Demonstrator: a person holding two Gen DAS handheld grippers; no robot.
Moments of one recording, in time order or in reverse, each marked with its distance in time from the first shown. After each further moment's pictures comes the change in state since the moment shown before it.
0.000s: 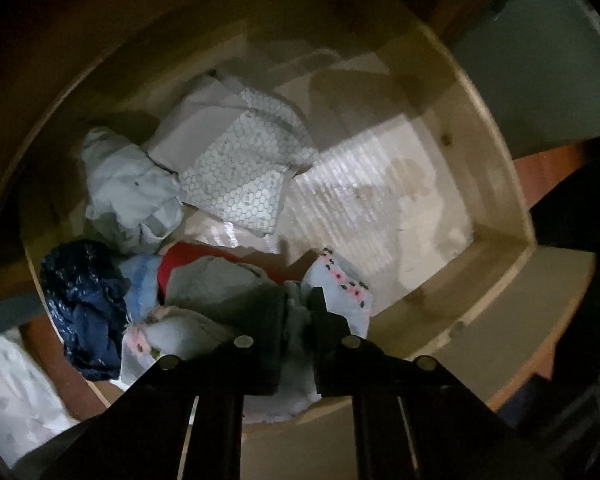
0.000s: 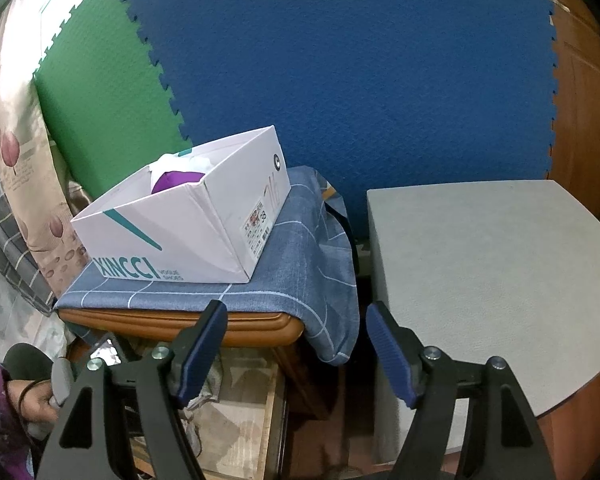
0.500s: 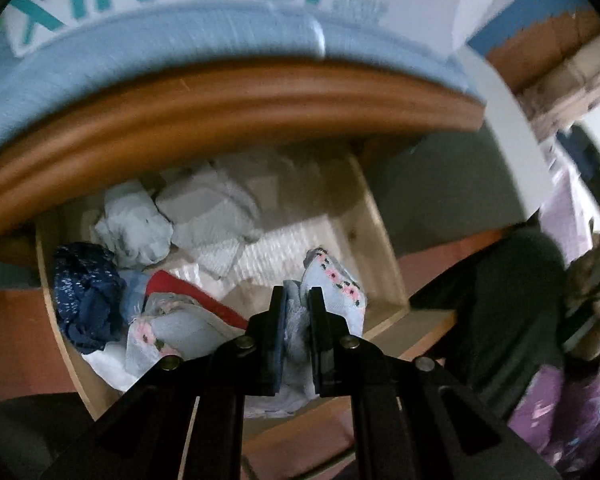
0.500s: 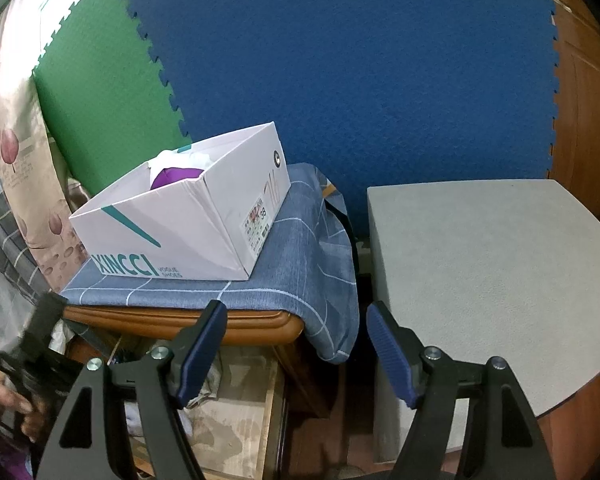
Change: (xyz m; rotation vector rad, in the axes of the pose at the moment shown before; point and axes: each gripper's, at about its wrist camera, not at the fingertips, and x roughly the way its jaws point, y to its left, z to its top) left arm -0.107 0.014 -0.033 -0.180 -0.314 -0.264; right arm 0.003 0.001 -0.001 -0.005 0.010 -0.003
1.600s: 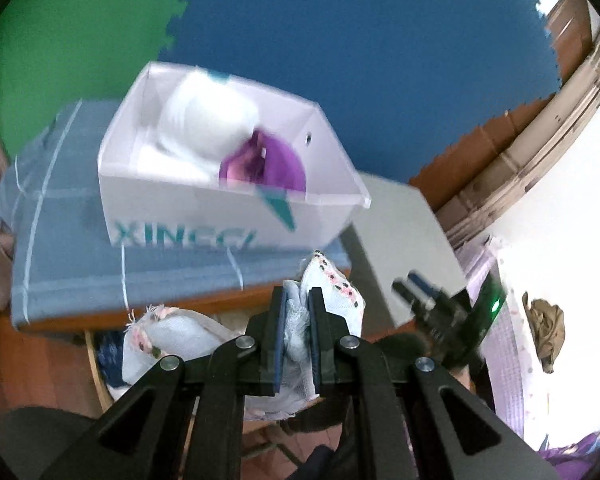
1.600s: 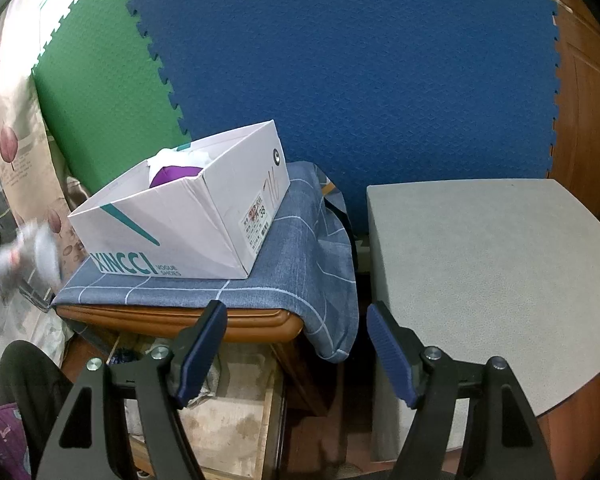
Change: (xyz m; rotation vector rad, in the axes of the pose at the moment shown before) left arm -0.197 -0.032 0.019 -0.034 -0.385 -0.160; right arm 0.002 0.000 0.001 -0.006 0.006 -0.002
